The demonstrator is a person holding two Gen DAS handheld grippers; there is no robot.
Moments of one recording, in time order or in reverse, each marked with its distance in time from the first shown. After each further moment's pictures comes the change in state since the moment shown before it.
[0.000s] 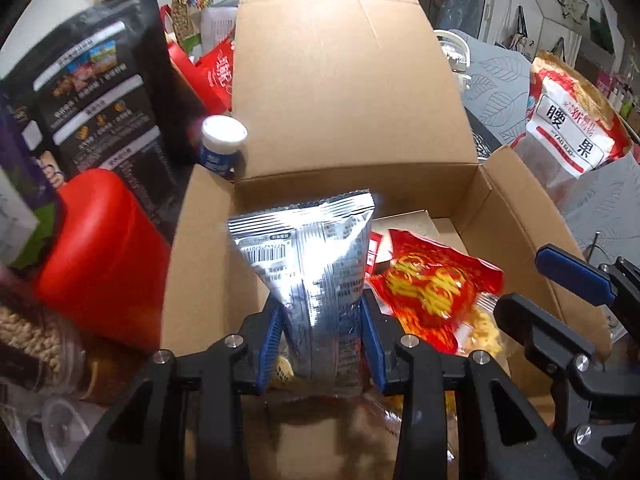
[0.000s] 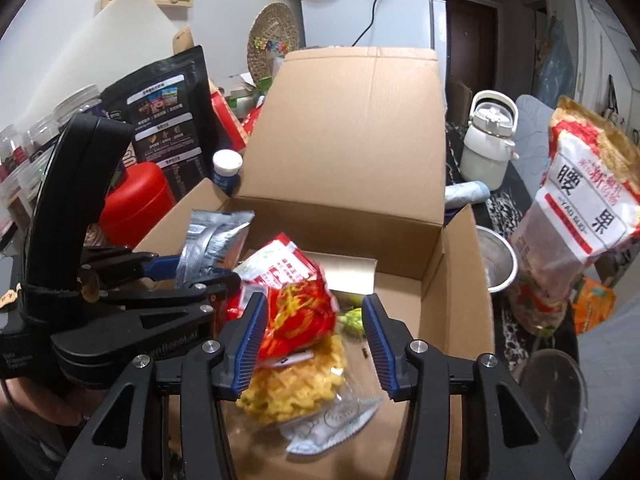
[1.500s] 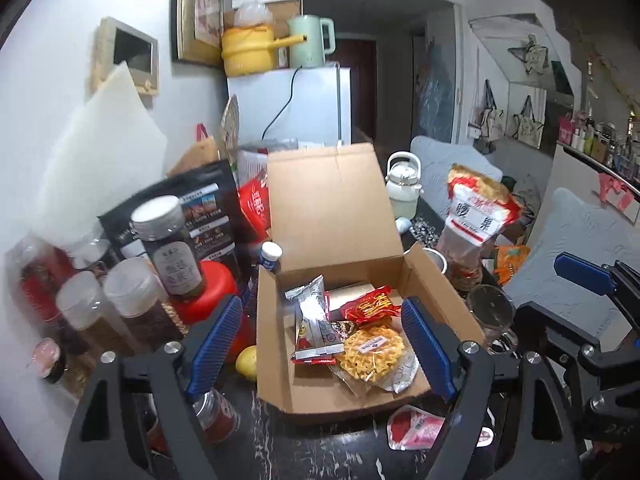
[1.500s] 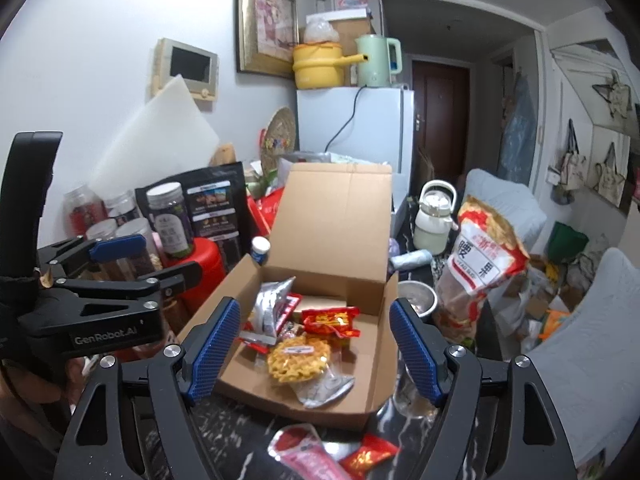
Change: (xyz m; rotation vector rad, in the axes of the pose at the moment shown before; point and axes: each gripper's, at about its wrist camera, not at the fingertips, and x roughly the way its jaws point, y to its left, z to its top) left arm -0.218 0.000 -0.053 0.034 -0.386 0.012; right arm -0.195 0.033 -0.019 -0.012 -0.275 -0.076
